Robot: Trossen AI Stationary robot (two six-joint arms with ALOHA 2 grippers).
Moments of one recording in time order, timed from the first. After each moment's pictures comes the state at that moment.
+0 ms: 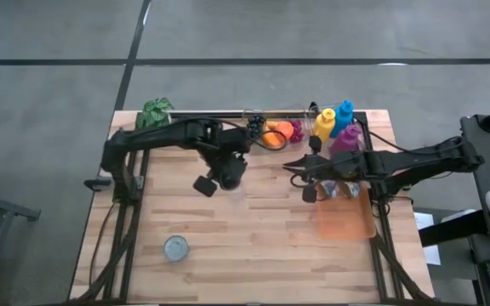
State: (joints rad) left arm 0.06 1.86 2.05 -1.49 0.15 0.63; right arm 0.12 1.03 0.81 -0.13 0.34 -0.08
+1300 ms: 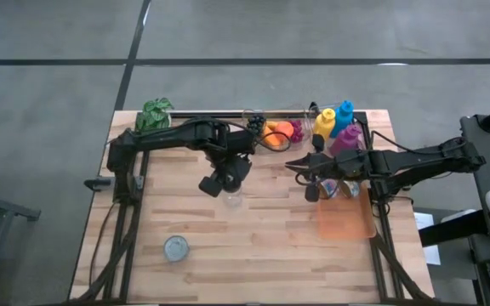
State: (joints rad) left arm 0.07 1.91 2.05 -1.48 0.14 0.59; right arm 0.12 1.00 0.81 -0.13 0.34 -0.06
